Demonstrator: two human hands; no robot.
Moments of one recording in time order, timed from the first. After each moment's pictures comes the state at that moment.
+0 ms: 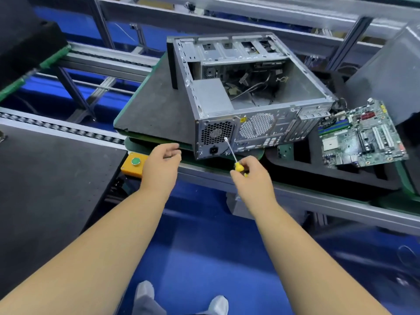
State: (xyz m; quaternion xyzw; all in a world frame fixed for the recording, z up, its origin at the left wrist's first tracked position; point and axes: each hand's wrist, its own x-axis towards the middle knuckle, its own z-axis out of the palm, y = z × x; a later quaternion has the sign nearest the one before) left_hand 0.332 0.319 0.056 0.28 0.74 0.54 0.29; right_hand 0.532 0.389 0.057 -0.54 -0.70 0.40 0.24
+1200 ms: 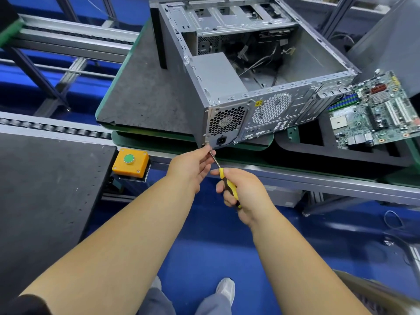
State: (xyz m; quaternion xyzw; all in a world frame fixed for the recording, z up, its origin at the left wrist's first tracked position) left_hand 0.346 0.372 0.029 -0.02 0.60 0.54 0.59; right_hand 0.484 0.359 0.042 -0.53 -0.39 0.72 0.23
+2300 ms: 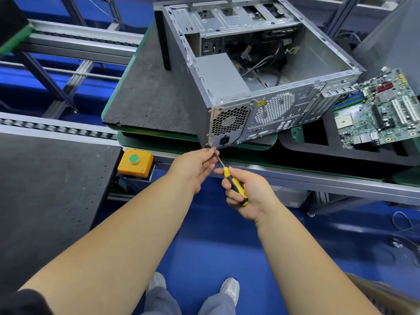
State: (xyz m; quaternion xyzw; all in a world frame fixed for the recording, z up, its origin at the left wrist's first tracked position) left_hand 0.341 0.366 0.031 0.02 0.59 0.53 0.61; right_hand 0.492 0.369 0.032 -0.47 -0.27 0.81 0.22
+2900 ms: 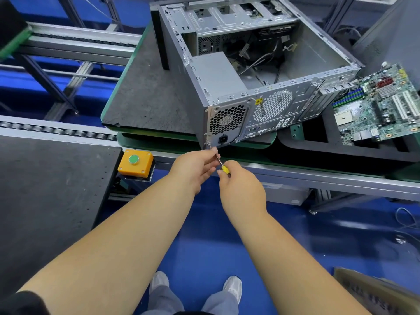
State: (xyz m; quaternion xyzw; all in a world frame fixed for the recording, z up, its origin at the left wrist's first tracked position) left_hand 0.348 0.368 0.040 0.03 0.64 0.48 0.60; right_hand 0.472 0.348 0.041 -0.61 -0.74 0.25 0.10
